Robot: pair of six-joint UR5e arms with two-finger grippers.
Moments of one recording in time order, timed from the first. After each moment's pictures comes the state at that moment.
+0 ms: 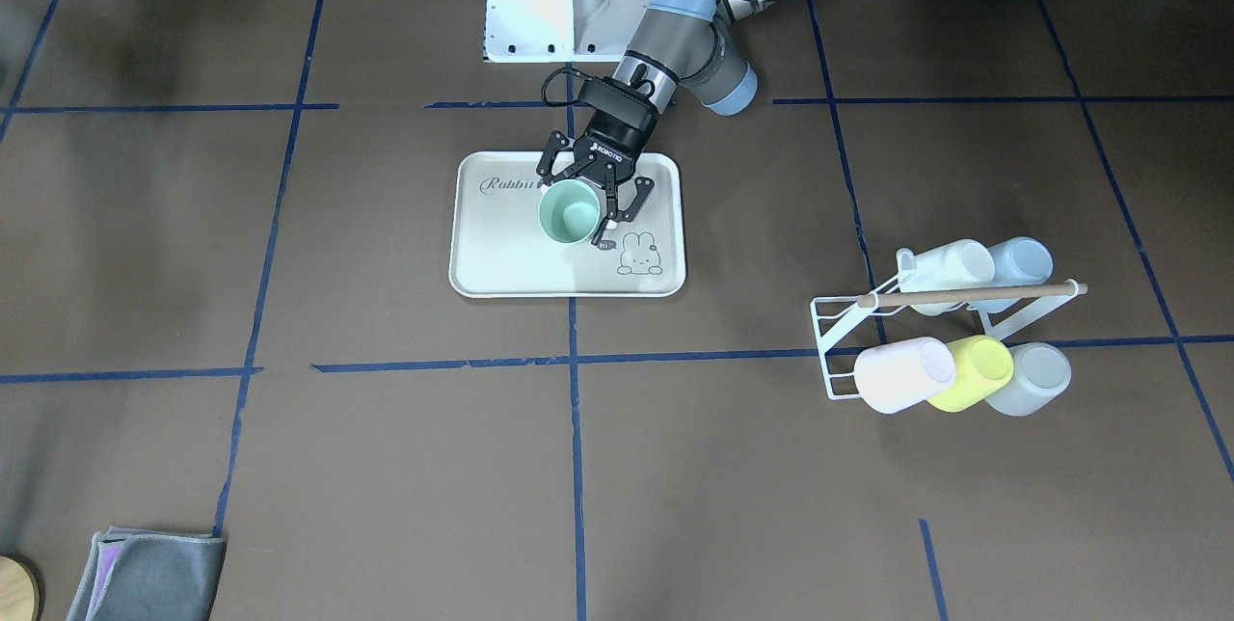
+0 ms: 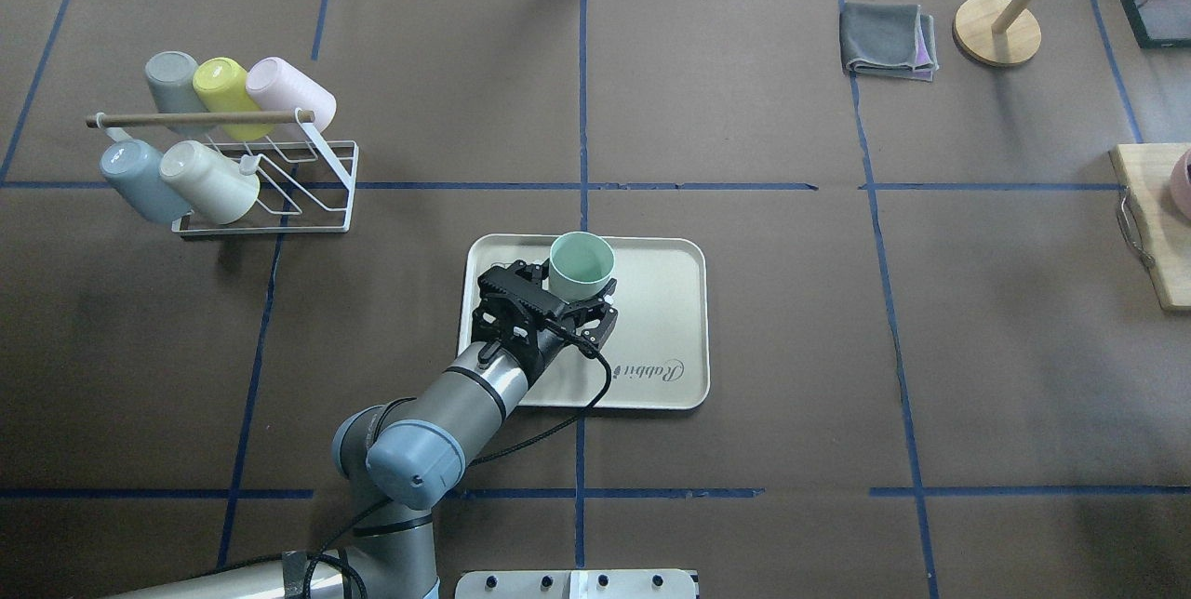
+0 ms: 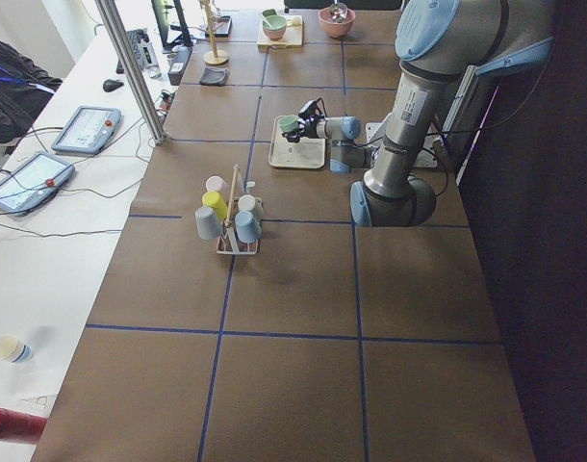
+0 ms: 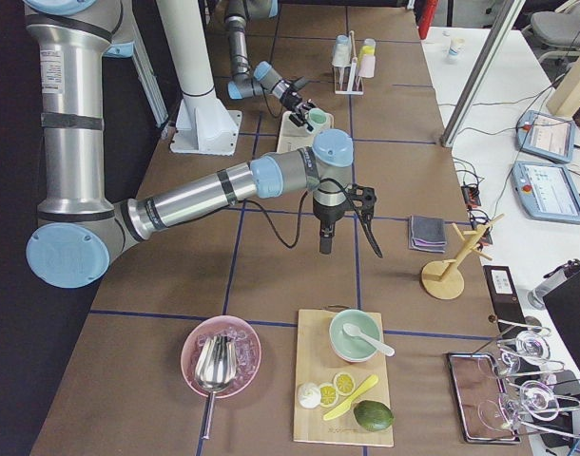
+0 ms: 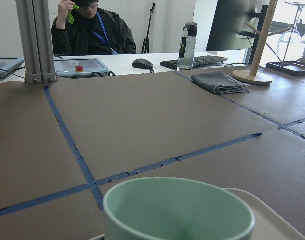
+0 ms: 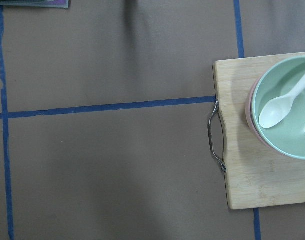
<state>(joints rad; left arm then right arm) -0.21 -2.21 -1.29 -2.85 -0.91 -0.70 1.36 -1.60 1.98 -1.68 2.28 0.42</state>
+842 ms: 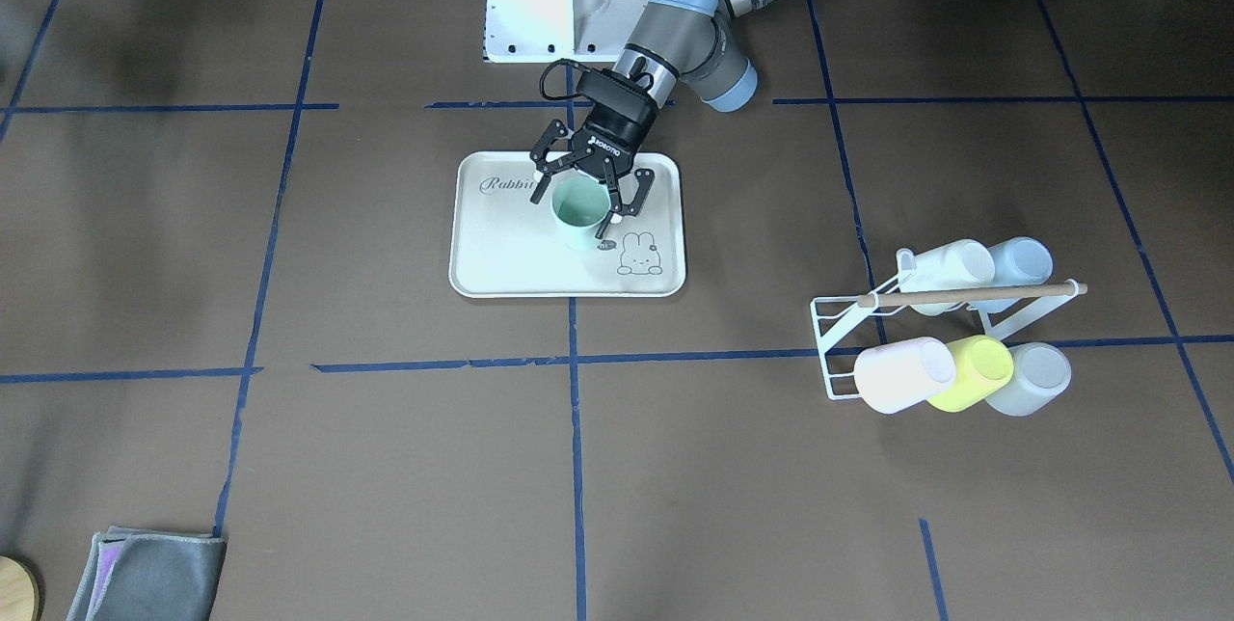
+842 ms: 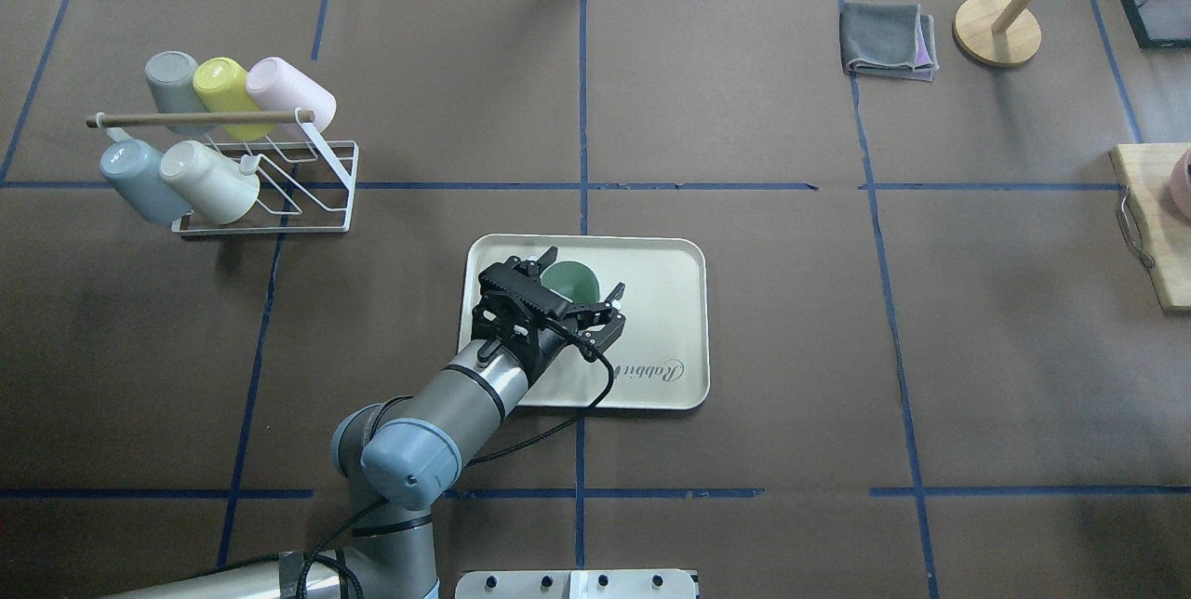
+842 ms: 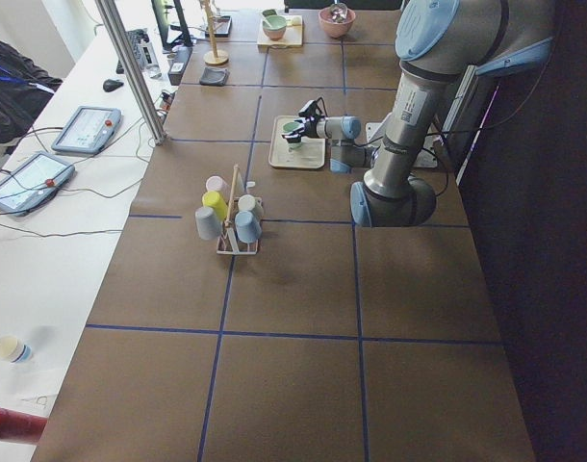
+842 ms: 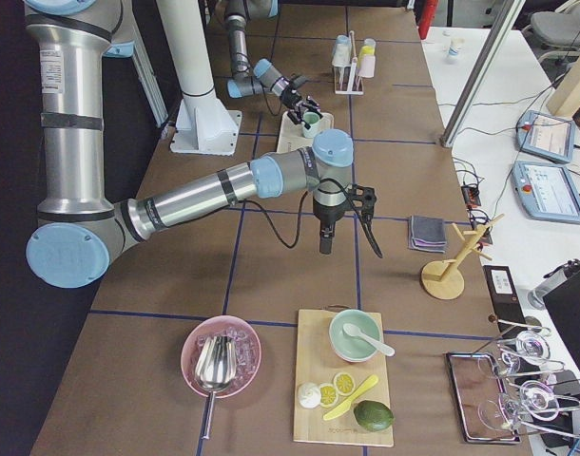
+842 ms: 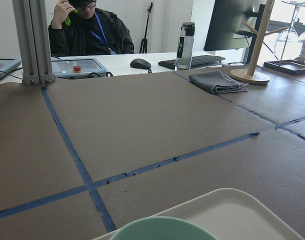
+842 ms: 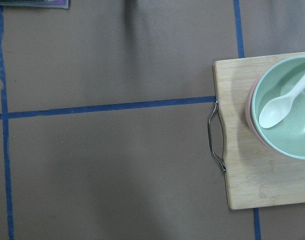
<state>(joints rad) -0.22 -2.20 -1.34 -2.85 -0.93 -0.66 1.36 -1.60 1.98 -1.68 2.28 0.42</state>
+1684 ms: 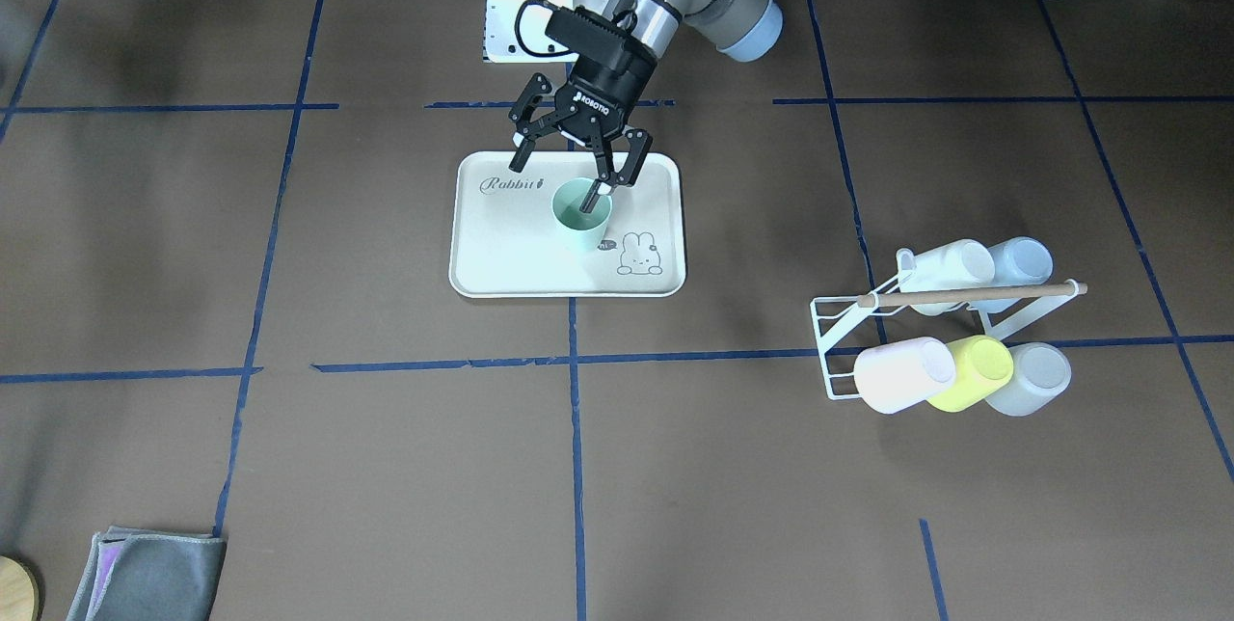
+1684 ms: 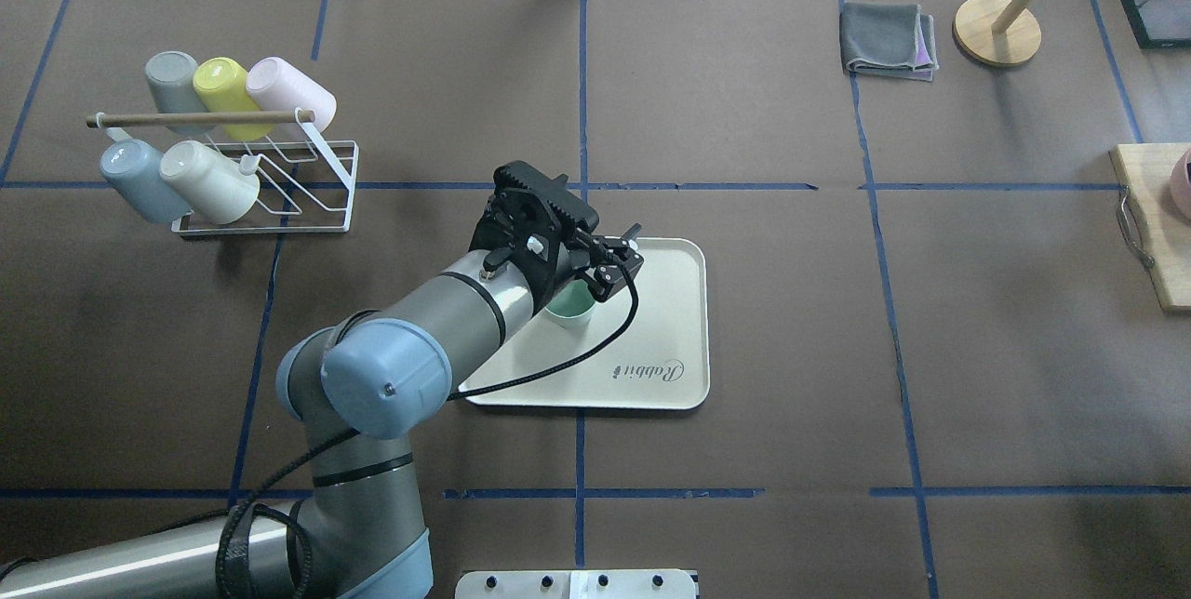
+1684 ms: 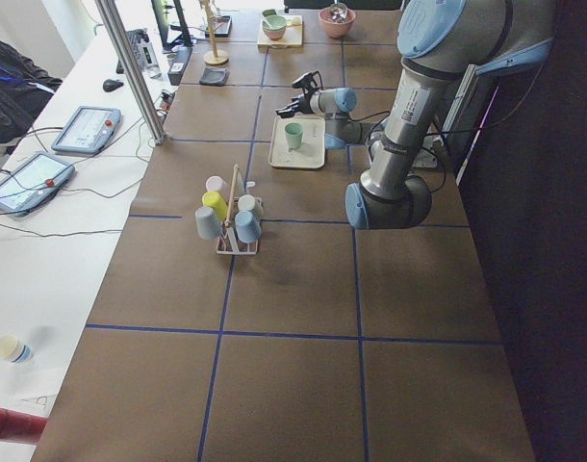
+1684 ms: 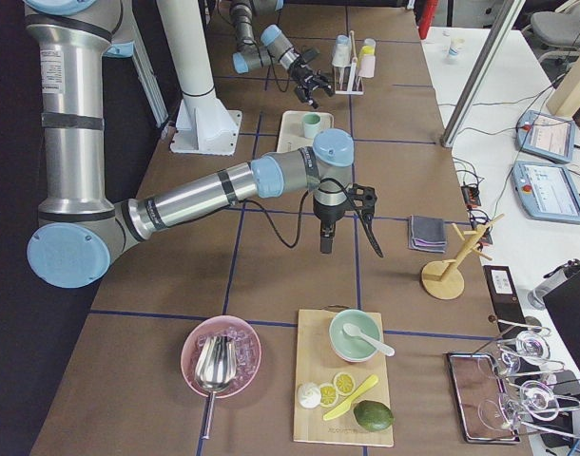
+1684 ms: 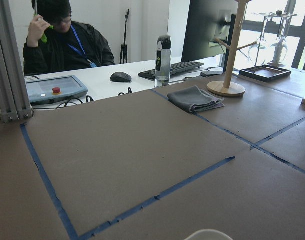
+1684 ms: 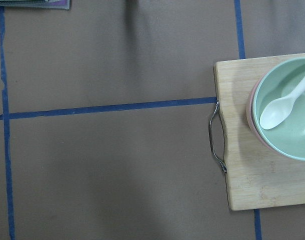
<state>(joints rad) -0.35 -2.19 -1.71 -2.33 -1.15 -0.59 1.36 -1.60 1.98 -1.68 2.28 0.42</state>
